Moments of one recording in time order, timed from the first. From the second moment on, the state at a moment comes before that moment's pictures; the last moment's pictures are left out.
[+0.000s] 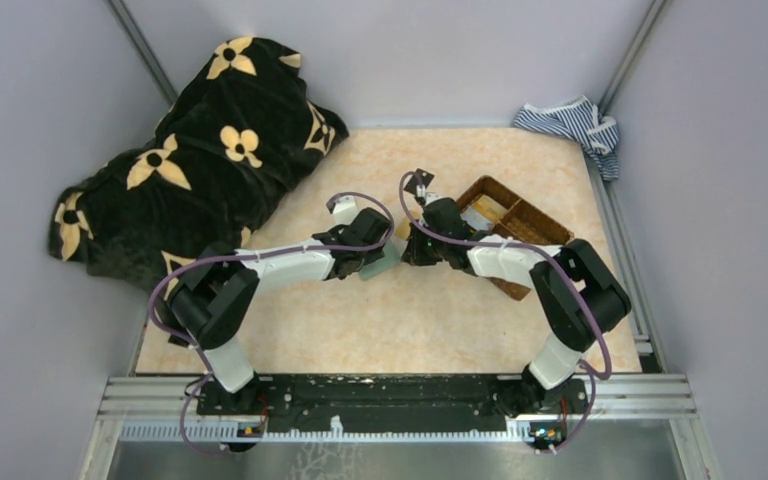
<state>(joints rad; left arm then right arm) -0.79 1.75 1.02 -0.18 -0.52 -0.98 0.62 1.65 0.87 0.03 -0.18 0.51</state>
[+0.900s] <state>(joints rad) -0.79 1.75 1.04 -0.25 -0.52 -0.91 0.63 1.76 0.90 0.06 -0.08 0.49</state>
